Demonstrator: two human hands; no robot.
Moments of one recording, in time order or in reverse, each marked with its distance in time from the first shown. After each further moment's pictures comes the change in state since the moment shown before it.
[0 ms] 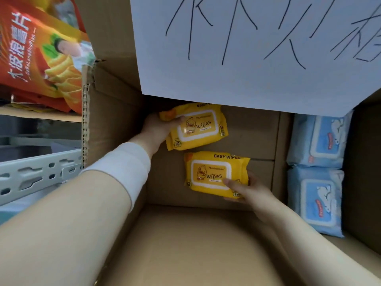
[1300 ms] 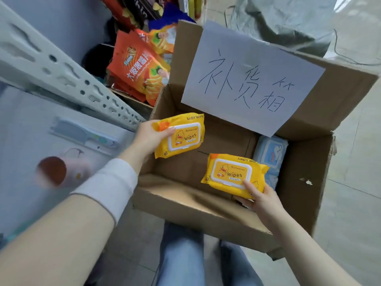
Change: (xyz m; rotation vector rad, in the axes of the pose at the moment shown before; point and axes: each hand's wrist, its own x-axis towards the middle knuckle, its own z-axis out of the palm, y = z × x) left_hand -0.229 0.012 -0.100 -0.139 0.276 0.172; right_hand -0.181 -0.049 -0.015 -0.033 0.005 -0.165
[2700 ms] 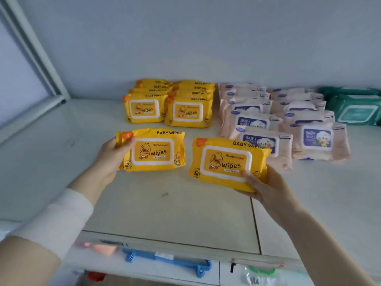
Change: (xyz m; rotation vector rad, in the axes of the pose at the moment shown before) left_hand -0.821 -0.399 -0.557 -0.762 1.386 0.004; right_hand -0.656 0.229 0.523 -0.775 -1.433 -0.470
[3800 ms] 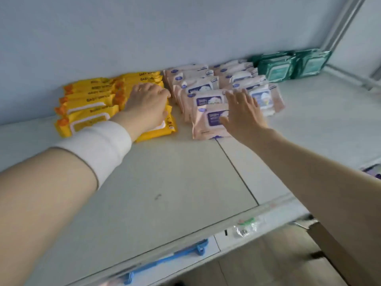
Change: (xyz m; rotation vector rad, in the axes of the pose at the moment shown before) left_hand 0.054 0.094 0.122 1.344 -0.342 1.060; right_hand 0.044 -0.061 0.030 -1.615 0.552 -0.077
